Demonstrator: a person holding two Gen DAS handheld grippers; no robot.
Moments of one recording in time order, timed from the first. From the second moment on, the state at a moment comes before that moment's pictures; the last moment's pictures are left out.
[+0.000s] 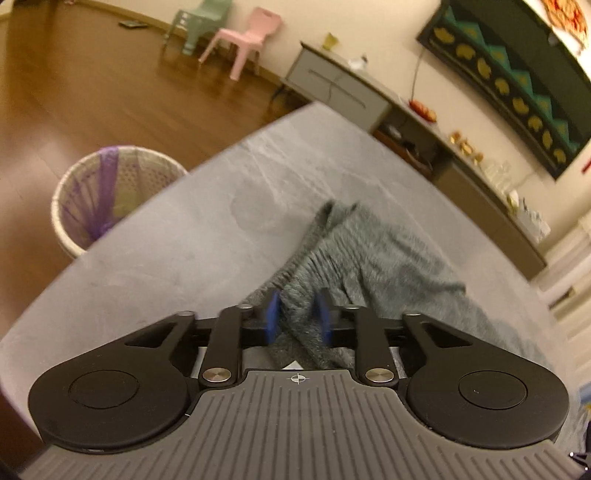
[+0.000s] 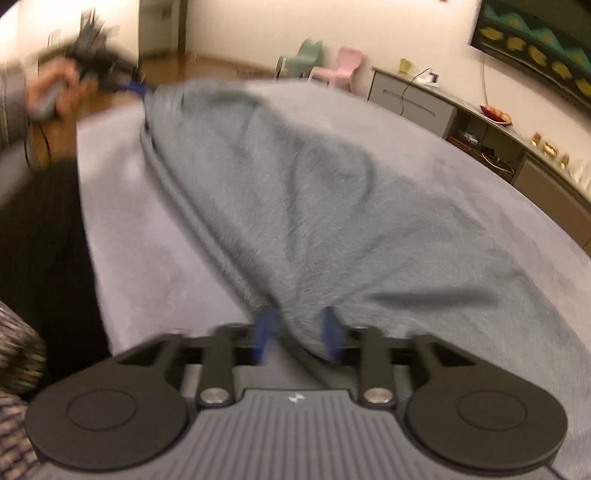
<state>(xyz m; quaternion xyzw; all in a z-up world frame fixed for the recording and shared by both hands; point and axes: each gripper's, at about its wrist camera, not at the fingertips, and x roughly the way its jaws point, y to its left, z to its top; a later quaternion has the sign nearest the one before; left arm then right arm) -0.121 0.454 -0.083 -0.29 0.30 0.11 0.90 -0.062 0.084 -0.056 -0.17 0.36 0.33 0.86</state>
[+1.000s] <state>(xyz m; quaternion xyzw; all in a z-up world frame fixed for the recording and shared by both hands) -0.052 0.407 -0.042 -0.09 0.35 0.04 0.93 0.008 -0.183 -0.064 -0.09 0.50 -0.13 0.85</state>
